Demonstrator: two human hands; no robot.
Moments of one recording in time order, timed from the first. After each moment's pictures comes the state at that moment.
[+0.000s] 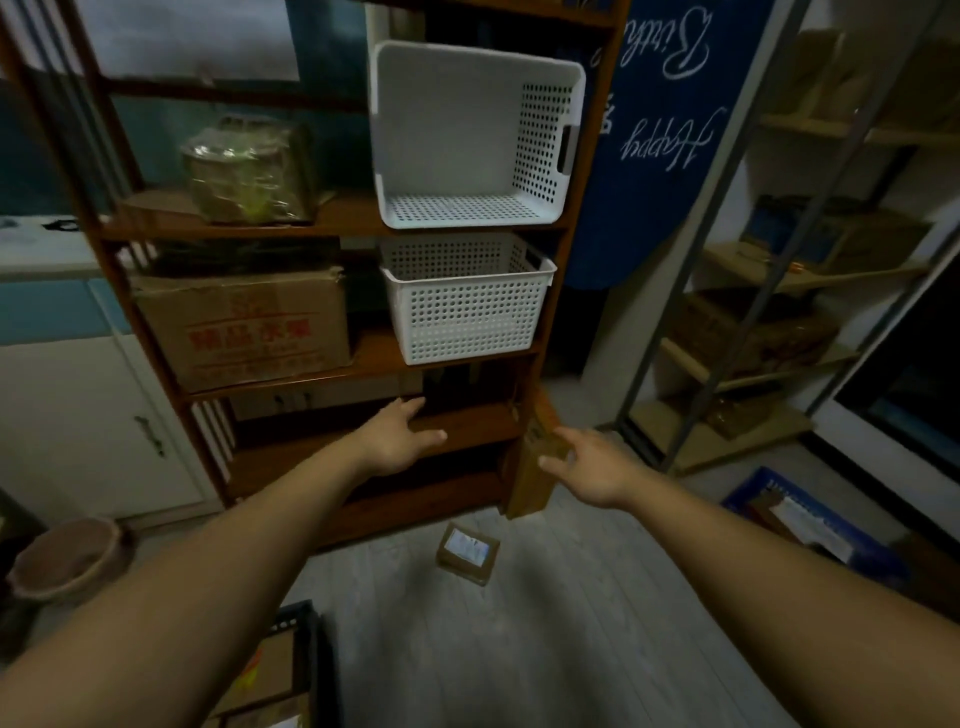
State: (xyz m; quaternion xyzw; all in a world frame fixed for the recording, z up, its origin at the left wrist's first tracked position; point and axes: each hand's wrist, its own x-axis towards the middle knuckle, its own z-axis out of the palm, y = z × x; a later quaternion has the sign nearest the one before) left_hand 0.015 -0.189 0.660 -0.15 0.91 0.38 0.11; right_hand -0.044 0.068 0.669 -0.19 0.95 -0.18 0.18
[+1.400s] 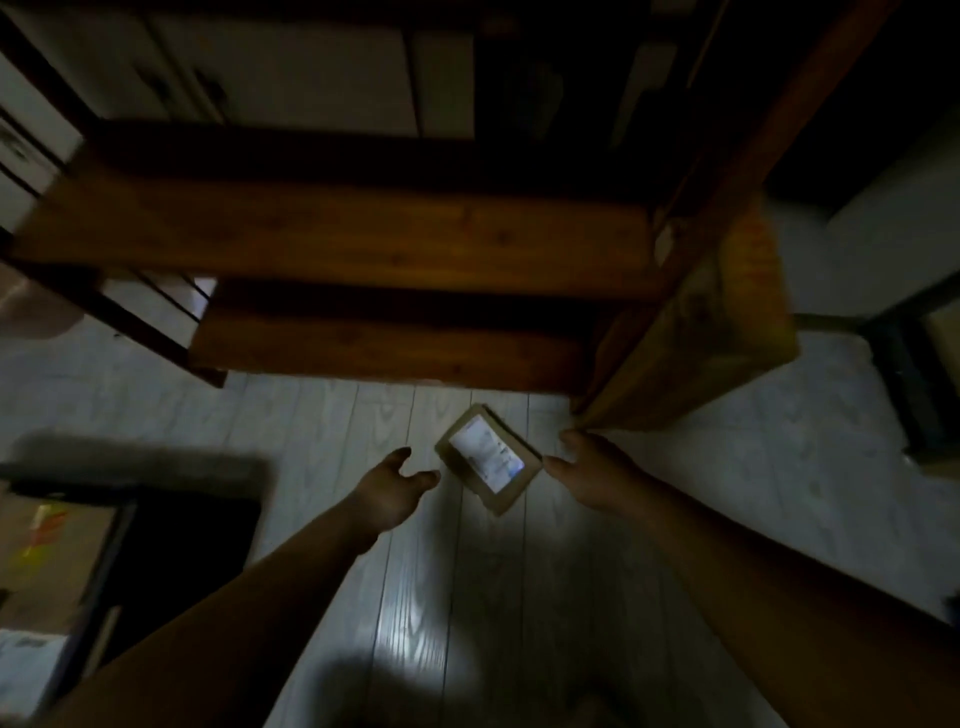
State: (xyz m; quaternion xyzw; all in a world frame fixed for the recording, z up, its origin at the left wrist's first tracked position) left_hand -0.221 -0.148 0.084 -0.52 0.66 0.51 0.14; right_hand -0.410 0.018 0.067 -0.25 0.87 -0.15 0.41
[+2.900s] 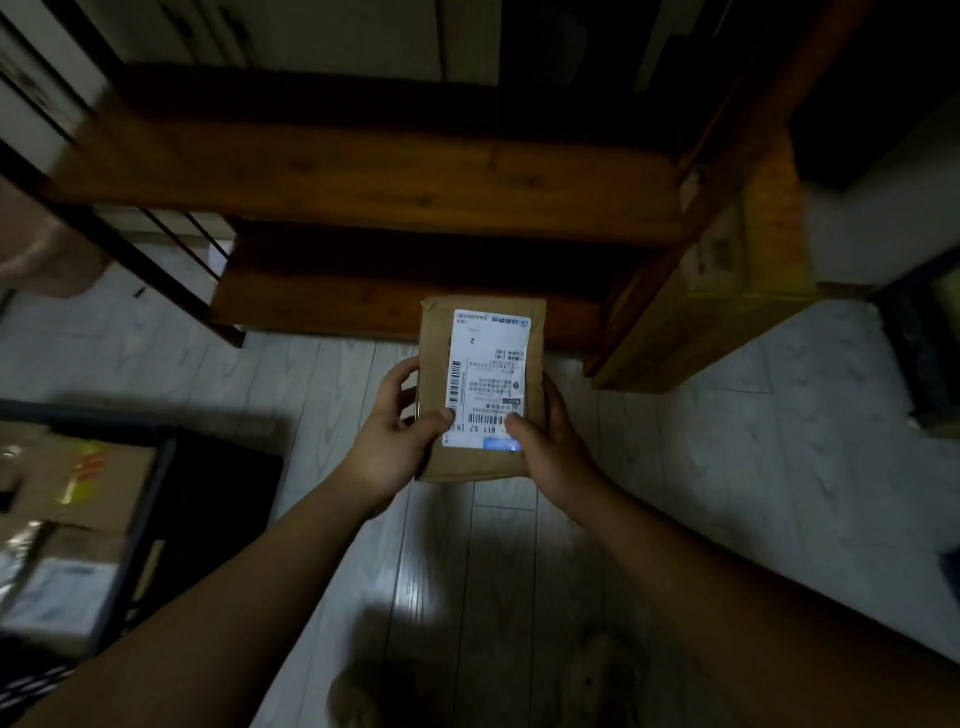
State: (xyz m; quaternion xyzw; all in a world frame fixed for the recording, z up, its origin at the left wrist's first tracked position) left_hand -0.176 -0.135 0.132 -0.36 0.60 0.71 -0.09; right_hand -0.300 0.003 0.115 -0.17 0.73 -0.49 0.44
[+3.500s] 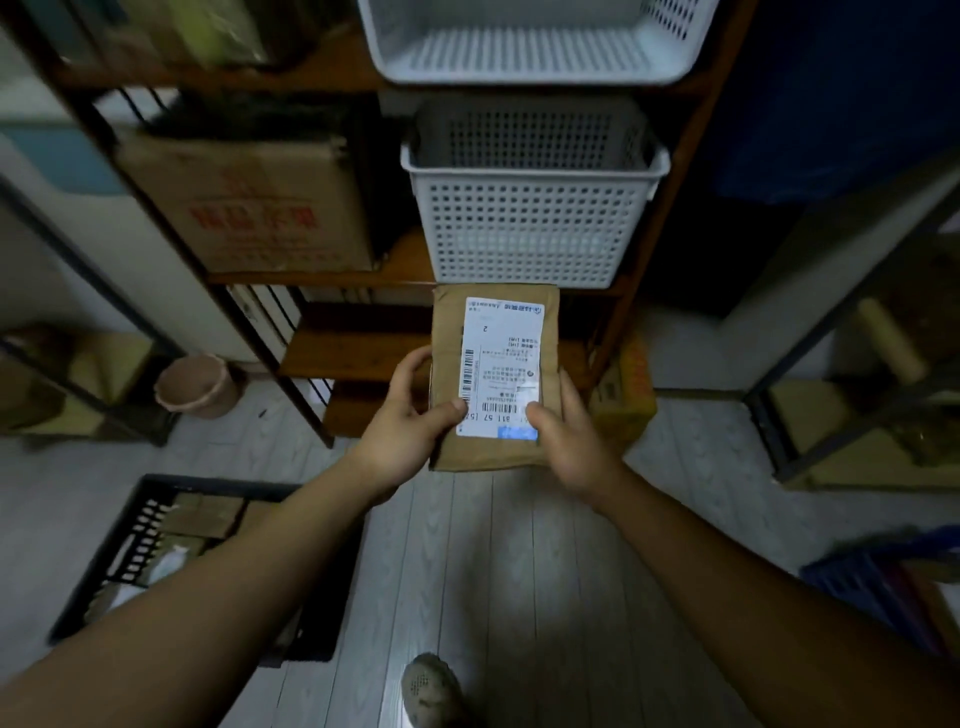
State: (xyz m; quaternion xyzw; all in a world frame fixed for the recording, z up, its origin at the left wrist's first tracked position) left_hand -0.071 -0.086 0.583 -0.25 0.69 0.67 -0.14; right_hand -0.198 0.064 0.564 -0.24 0.71 -0.58 0.34
